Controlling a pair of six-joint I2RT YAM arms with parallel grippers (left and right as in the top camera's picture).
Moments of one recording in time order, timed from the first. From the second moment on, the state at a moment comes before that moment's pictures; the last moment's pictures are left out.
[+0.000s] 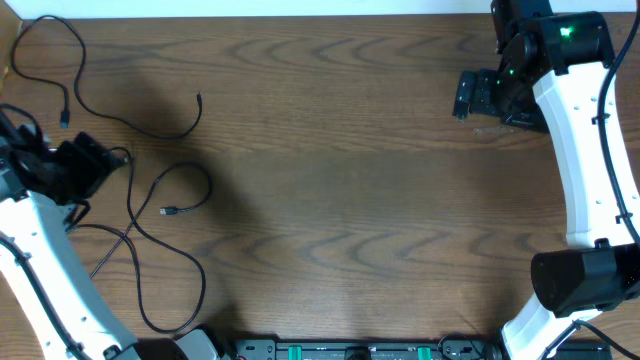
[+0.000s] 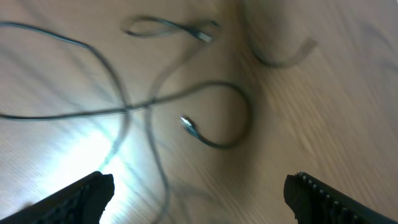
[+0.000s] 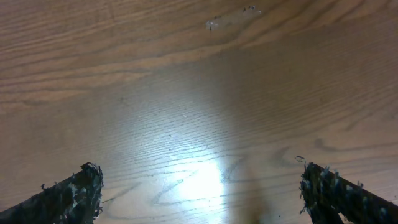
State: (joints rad) left arm 0.60 1.40 1.49 -1.26 0.19 -0.29; right arm 0.15 1.86 2.05 -1.56 0.11 0.42
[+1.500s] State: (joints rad) left arm 0.30 0.71 1.49 -1.60 0.31 -0.19; right arm 0.35 1.40 1.90 -1.70 0.09 0.43
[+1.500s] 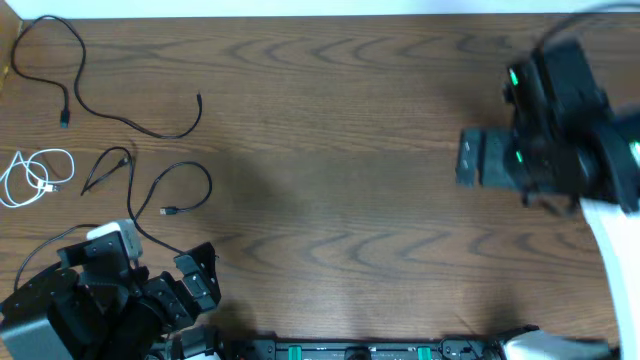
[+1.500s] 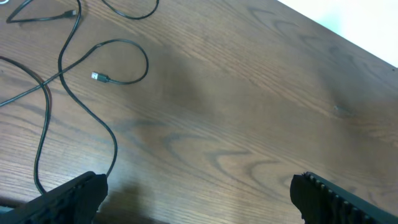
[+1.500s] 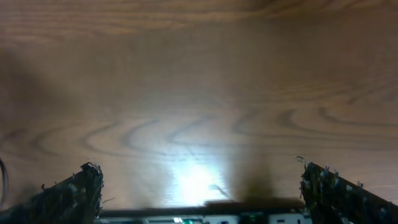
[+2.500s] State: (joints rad) left arm 0.29 0.71 1.50 -1.60 0.31 -0.19; right arm 0.39 1.13 1.41 -1.61 0.17 0.64
